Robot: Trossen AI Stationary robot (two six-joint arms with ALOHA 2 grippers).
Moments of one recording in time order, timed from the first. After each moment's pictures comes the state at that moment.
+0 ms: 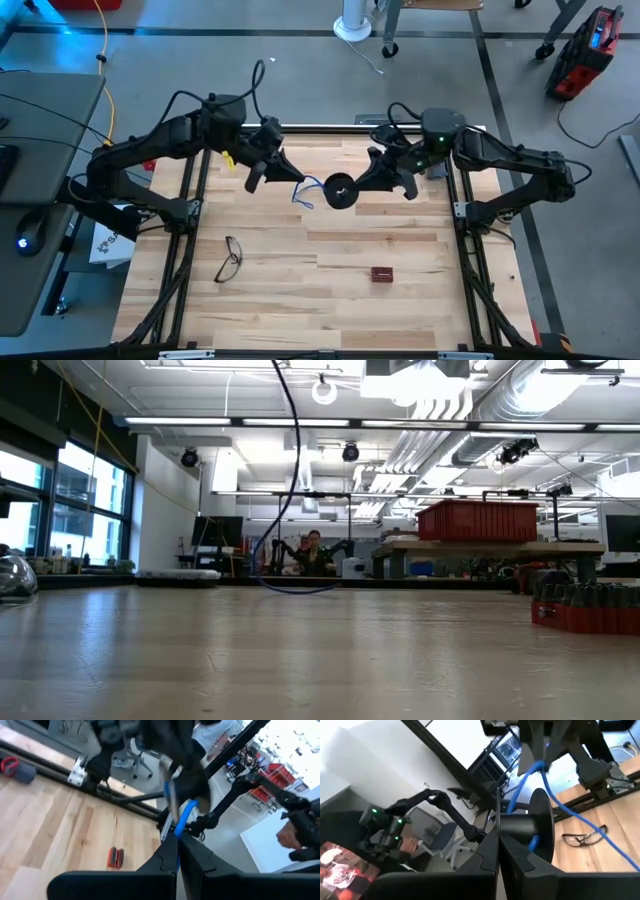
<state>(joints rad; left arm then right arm) 0.19 1.33 1.60 -0.57 0.50 -0.49 -0.09 1.29 1.44 -0.27 -0.55 0.68</state>
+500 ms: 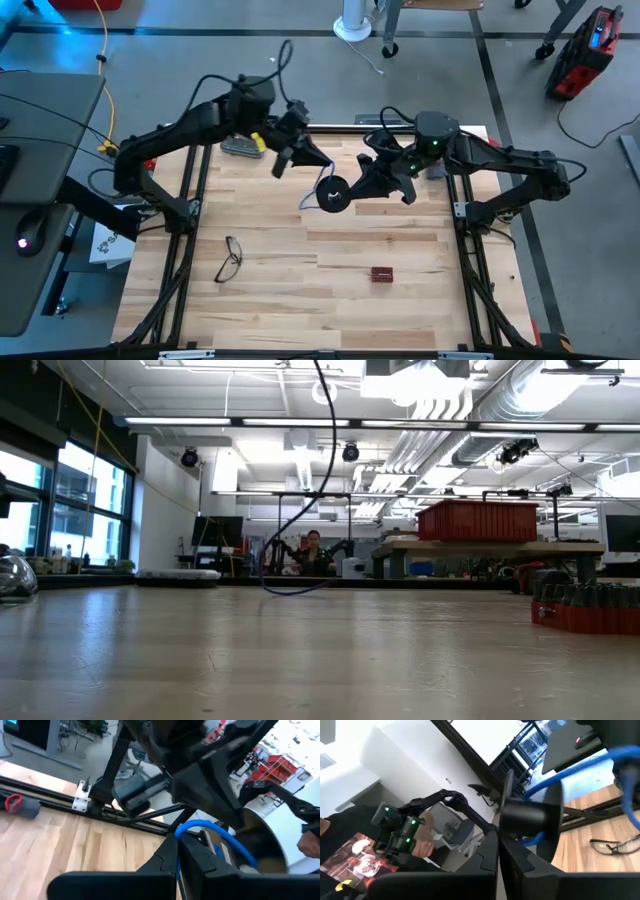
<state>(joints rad) 0.25 1.56 1.84 -0.57 0.56 -0.36 -0.06 1.34 1.44 -0.13 -0.63 0.72</state>
